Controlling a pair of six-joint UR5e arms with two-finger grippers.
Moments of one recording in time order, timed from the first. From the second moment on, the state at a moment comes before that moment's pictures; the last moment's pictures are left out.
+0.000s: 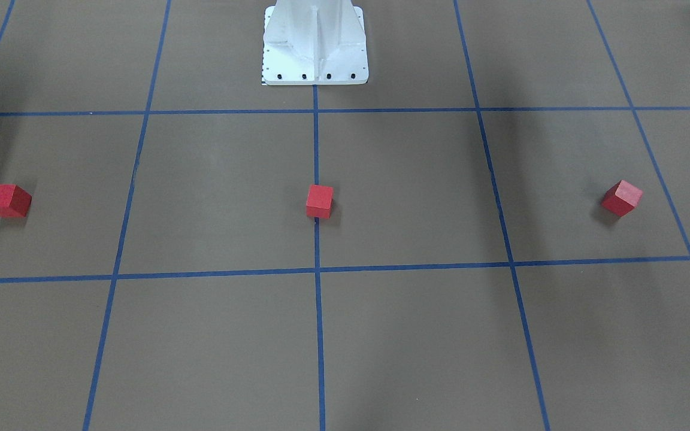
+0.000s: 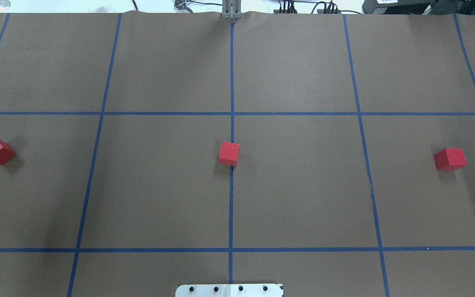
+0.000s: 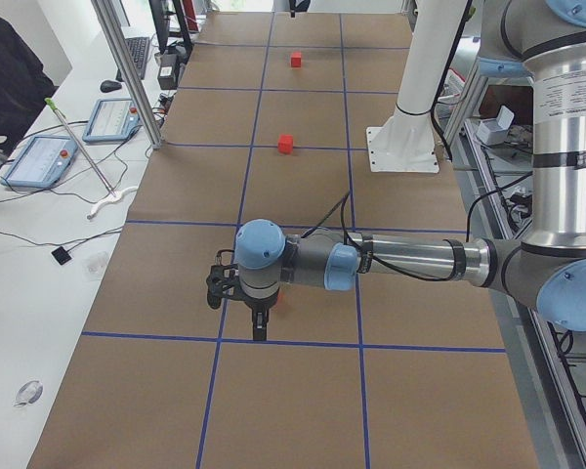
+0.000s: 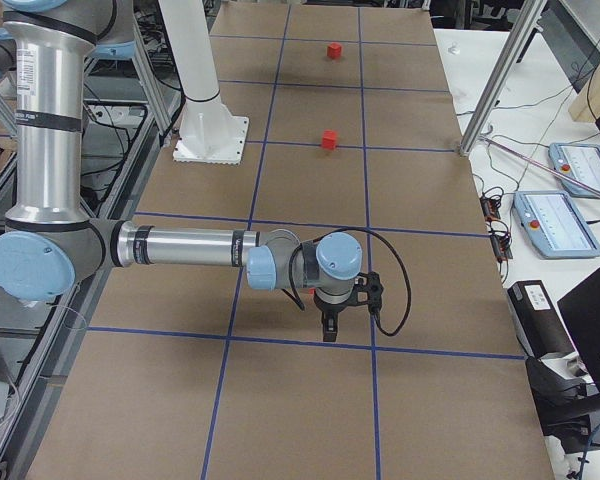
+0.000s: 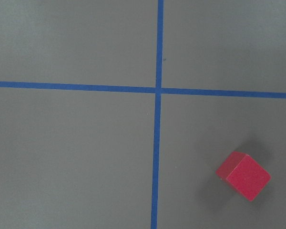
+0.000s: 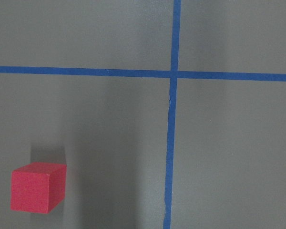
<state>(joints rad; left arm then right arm) -1.58 -1.47 -1.73 -1.64 -2.38 -0.15 1.50 -1.67 1.65 -1.49 2.40 0.07</state>
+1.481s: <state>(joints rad) -1.58 -1.42 -1.73 -1.65 -2.41 -0.16 1.50 -1.66 1.65 -1.48 2.39 0.07</state>
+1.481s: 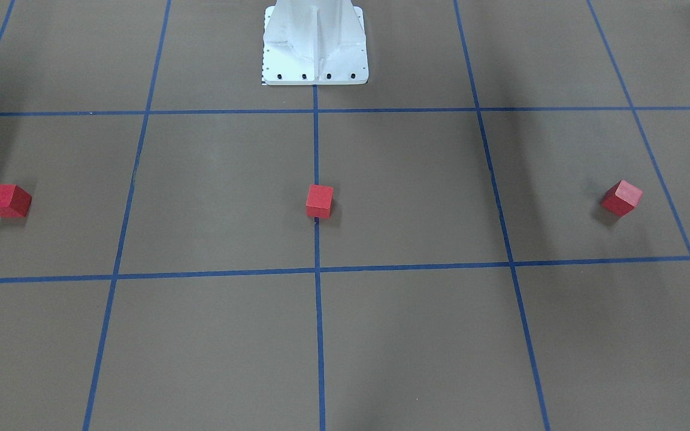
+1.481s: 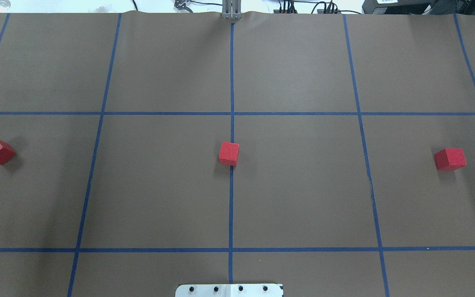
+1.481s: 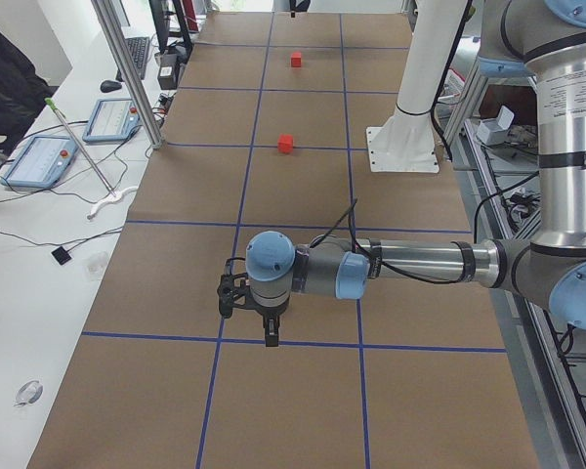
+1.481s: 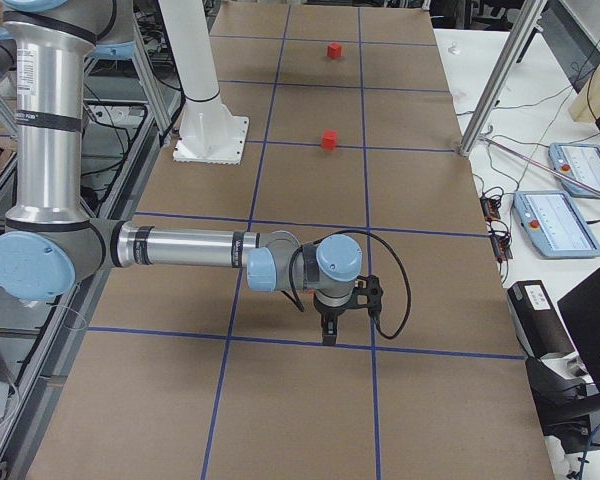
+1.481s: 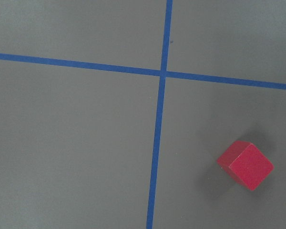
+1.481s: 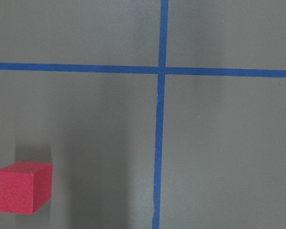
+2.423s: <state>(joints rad) -1.58 -1.42 -1.75 -1.66 -2.49 -0.16 1.36 -1.66 1.65 -1.37 2.36 0.16</state>
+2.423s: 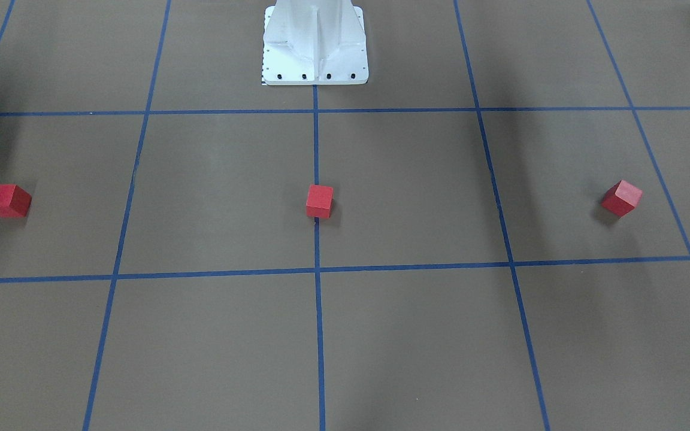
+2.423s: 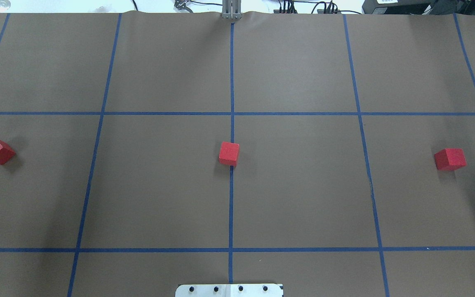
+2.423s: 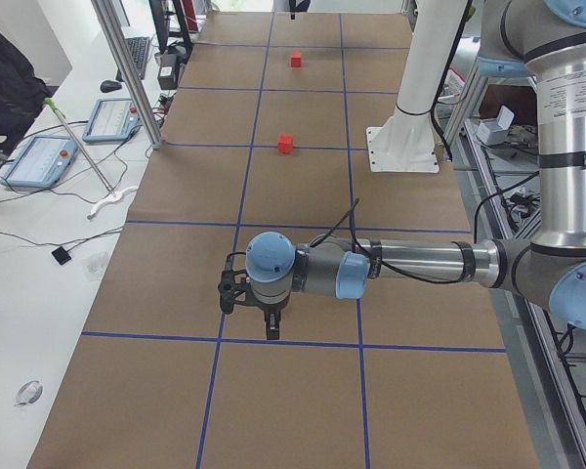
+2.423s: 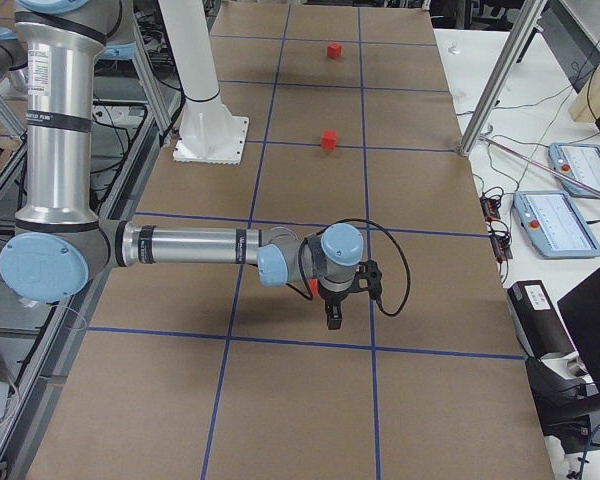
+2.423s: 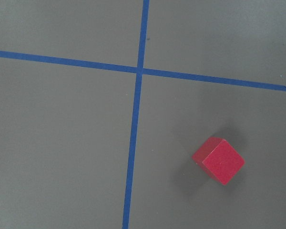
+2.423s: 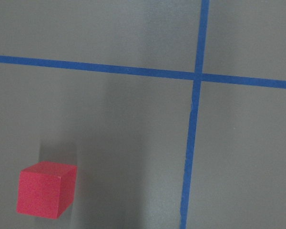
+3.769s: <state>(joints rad) -1.58 -1.40 -1.76 -1.75 -2.49 -0.19 1.08 -1.67 1.59 -0.99 2.26 0.60</state>
